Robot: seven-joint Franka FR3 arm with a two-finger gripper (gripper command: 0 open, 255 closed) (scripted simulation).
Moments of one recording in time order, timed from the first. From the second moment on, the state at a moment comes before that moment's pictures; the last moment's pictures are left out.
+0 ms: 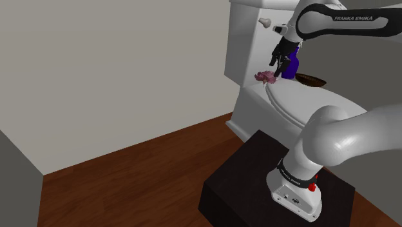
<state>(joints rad) 0.09 -0.83 -0.63 -2.48 -0.51 1.93 -1.01</state>
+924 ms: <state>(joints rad) 0.23 -0.68 -0.90 -2.42 -0.57 2.16 -1.25</state>
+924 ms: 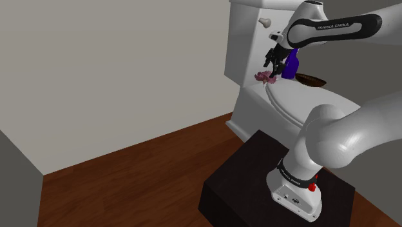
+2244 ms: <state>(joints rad) 0.23 -0.69 -0.88 -2.39 -0.56 2.11 -1.25</state>
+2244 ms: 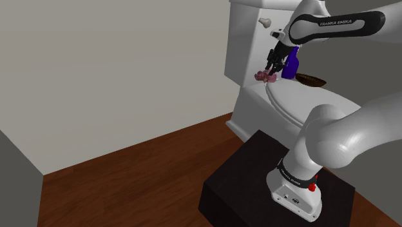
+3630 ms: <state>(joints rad) 0.40 -0.63 -1.15 -2.25 -0.42 2.06 -1.45</state>
